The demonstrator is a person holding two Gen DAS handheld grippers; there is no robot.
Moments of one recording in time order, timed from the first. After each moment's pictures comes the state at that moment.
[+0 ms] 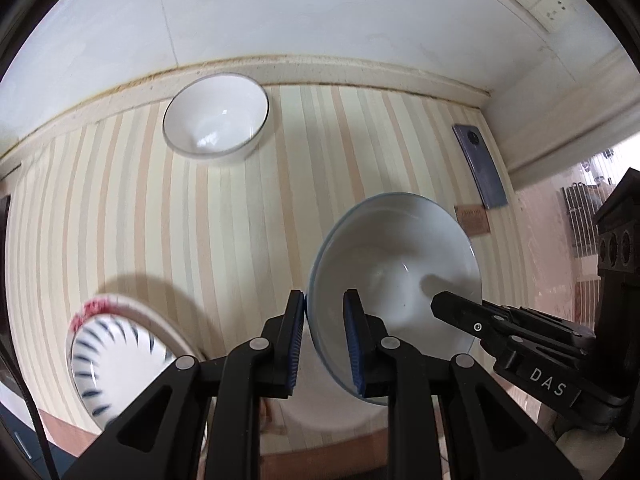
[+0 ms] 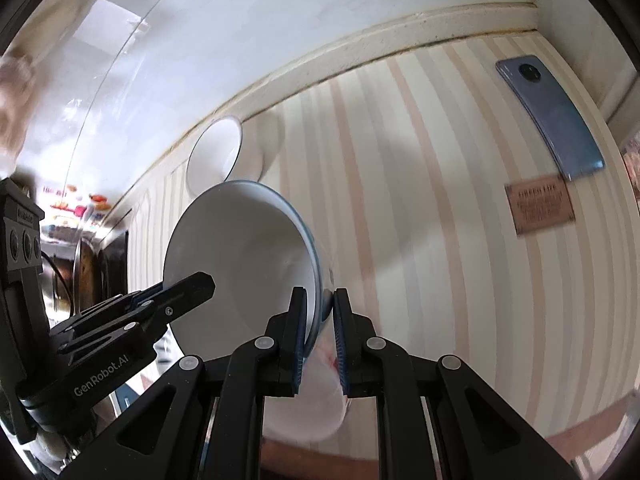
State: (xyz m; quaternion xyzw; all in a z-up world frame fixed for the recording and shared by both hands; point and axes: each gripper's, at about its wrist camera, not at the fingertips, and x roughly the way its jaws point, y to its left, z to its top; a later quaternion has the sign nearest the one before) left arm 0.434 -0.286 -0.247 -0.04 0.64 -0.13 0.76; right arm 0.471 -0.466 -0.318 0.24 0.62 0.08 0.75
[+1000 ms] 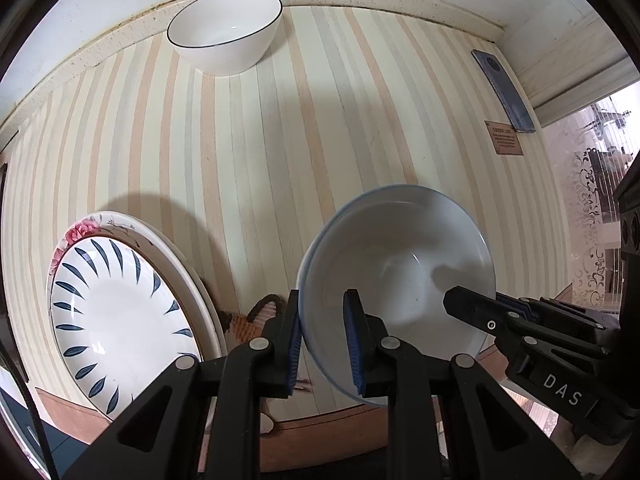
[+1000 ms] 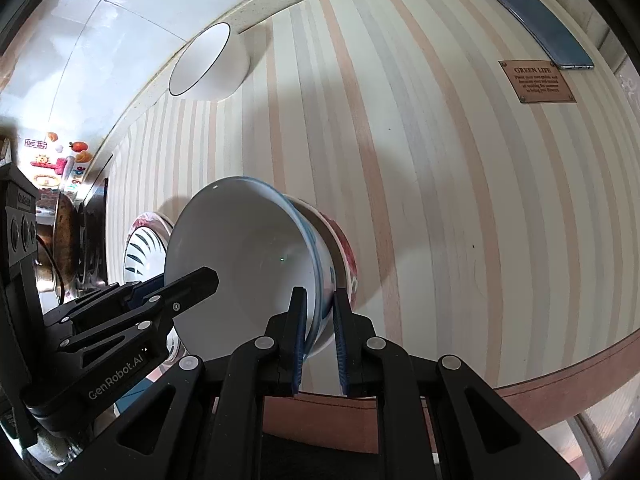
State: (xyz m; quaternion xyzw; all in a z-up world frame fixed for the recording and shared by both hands) left arm 0.385 -0.279 -0.305 0.00 0.68 -0.12 0.72; right arm 0.395 -0.428 -0.363 0.22 0.67 0.06 0.71
